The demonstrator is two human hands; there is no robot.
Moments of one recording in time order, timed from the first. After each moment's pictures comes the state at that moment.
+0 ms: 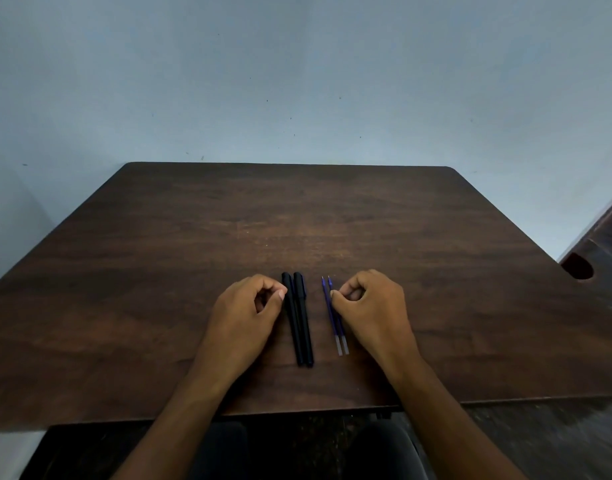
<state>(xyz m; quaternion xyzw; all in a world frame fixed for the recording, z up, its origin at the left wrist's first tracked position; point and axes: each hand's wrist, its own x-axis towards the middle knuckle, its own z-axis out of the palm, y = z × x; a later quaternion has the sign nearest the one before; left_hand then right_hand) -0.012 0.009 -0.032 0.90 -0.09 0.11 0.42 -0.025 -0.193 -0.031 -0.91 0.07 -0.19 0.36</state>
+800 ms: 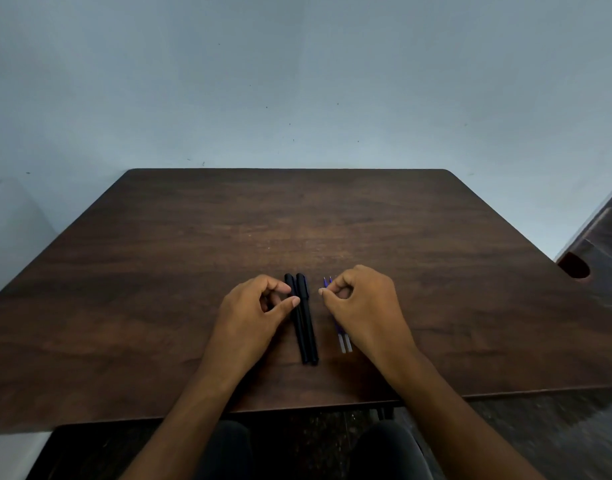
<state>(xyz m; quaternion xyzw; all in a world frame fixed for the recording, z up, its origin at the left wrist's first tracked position) -0.012 0.007 -0.032 0.88 -0.10 0.11 0.45 -0.028 -0.176 -0.010 -0.93 0.02 -0.19 0.33</state>
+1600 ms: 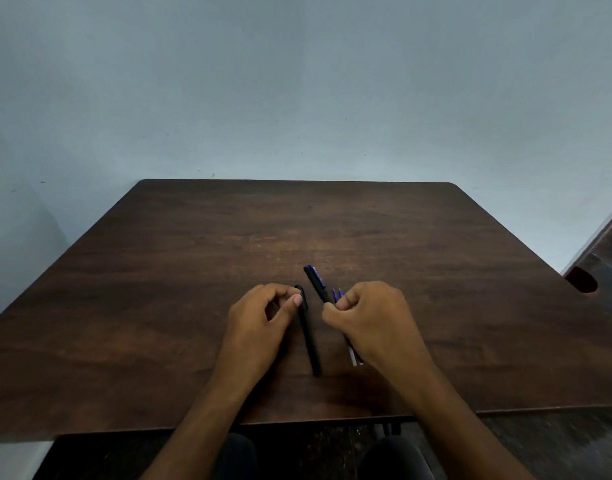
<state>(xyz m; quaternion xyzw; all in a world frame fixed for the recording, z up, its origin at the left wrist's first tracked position) -0.016 0.009 -0.025 0.85 -0.11 0.14 0.49 -0.052 -0.159 0.026 -0.93 0.08 -0.09 0.34</state>
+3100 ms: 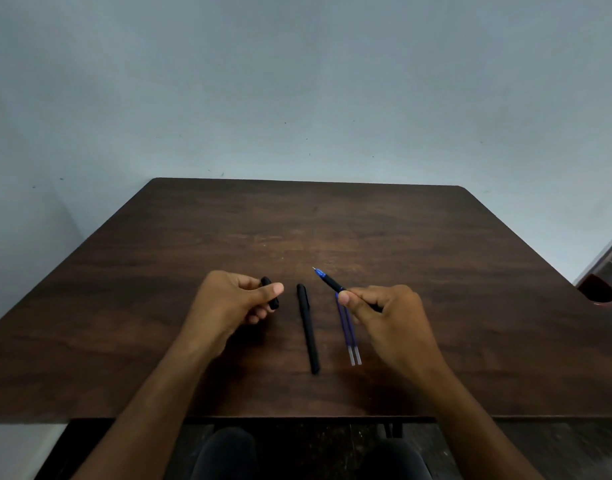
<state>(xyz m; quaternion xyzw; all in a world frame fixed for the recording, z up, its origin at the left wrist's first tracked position) 0.006 0.036 0.010 0.80 0.09 -0.07 0.60 -0.053 -0.190 0.010 -0.88 -0.06 -0.16 0.44</state>
